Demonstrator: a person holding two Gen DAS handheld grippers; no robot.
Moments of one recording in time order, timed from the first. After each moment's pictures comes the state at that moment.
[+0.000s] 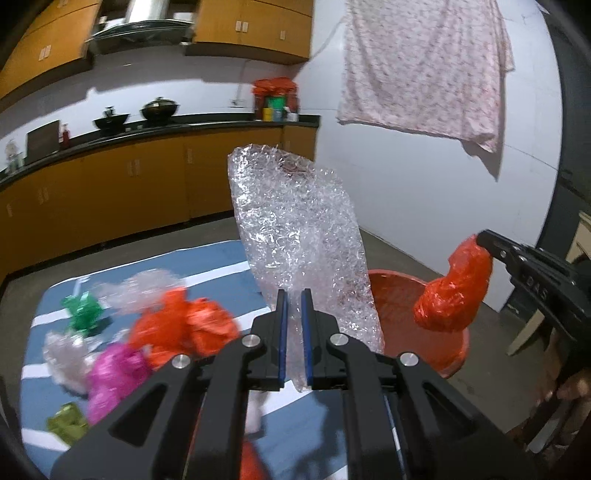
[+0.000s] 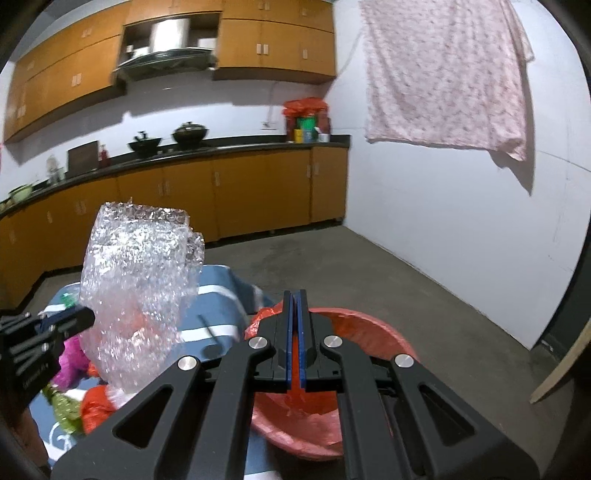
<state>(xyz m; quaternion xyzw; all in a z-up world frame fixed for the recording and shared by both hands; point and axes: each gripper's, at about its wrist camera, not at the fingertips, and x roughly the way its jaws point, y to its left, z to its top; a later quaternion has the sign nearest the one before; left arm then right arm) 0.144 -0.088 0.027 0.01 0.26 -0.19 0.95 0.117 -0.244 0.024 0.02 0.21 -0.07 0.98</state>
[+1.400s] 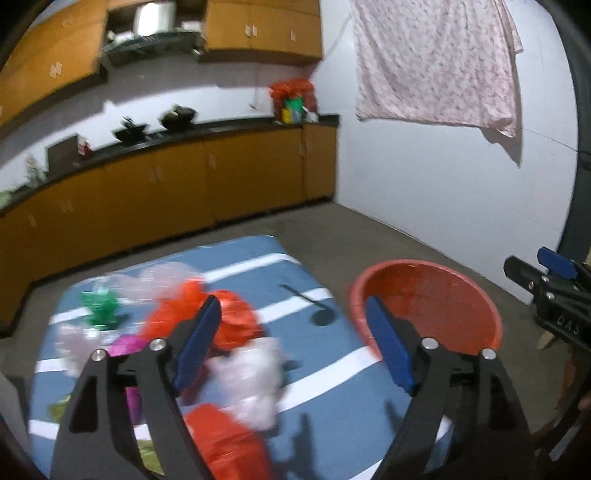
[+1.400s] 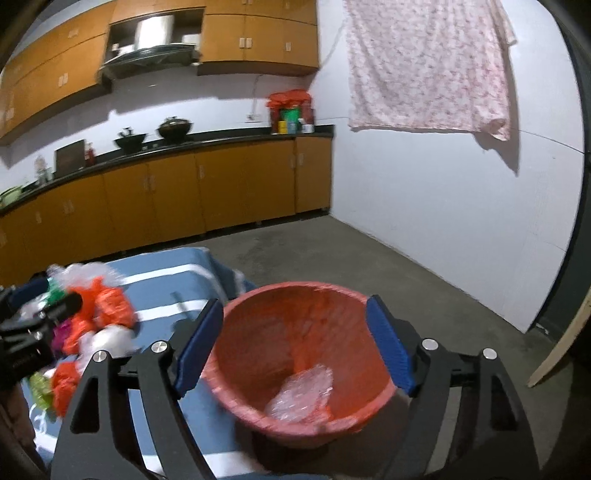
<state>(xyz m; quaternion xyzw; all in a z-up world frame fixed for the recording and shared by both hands) 0.129 -0.069 0.005 0.05 0.24 -0.11 0.96 0.091 -0.249 -0.003 0.03 0.22 -0.08 0.97</state>
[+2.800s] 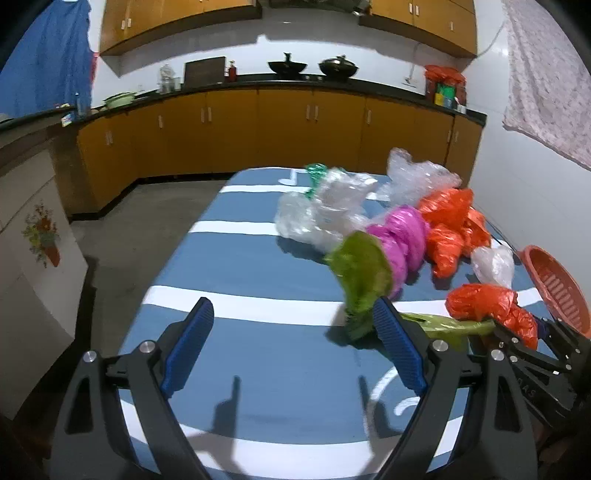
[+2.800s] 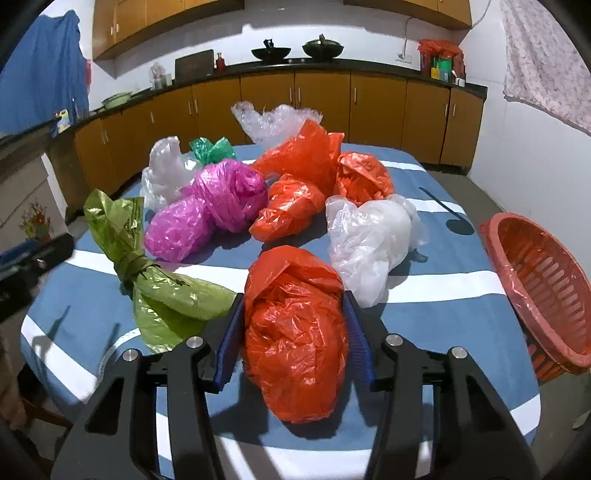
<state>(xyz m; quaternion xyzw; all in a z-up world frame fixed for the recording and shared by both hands) 0.055 0.157 -0.070 -0.06 0.32 0.12 0.94 0.102 -0.020 -0.105 -0.03 0.33 0.15 0.93</state>
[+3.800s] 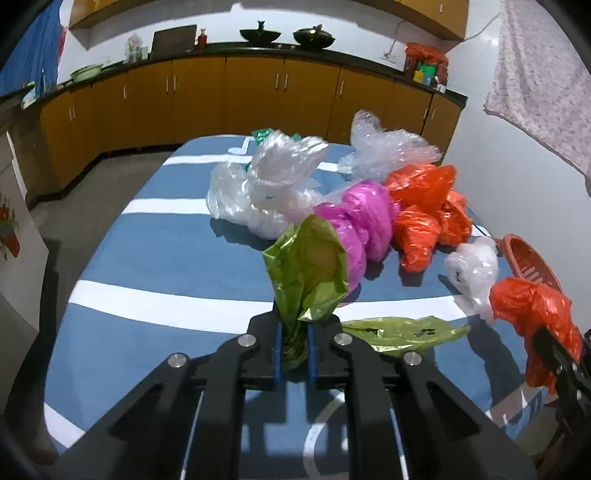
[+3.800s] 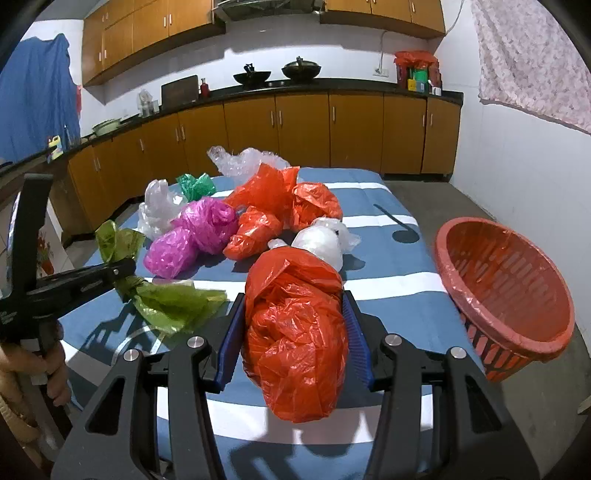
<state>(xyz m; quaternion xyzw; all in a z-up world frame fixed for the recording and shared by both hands) 0.103 0.137 -0.088 -0.09 0.37 0.05 0.92 0.078 -0.065 -0.074 0.00 0.30 0.13 0.95</state>
